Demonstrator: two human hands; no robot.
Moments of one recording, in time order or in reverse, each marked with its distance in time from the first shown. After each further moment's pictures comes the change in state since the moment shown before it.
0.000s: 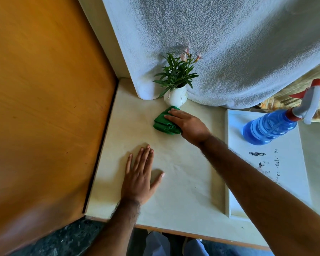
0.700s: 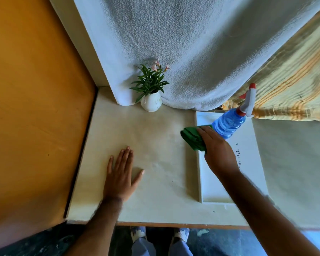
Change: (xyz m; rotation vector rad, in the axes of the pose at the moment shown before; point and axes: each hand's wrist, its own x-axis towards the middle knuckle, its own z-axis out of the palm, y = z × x) left_hand -0.002 0.001 -0.007 -0.063 0.030 0.023; right_hand -0.161 -0.025 -0.085 -0.107 0.240 0.466
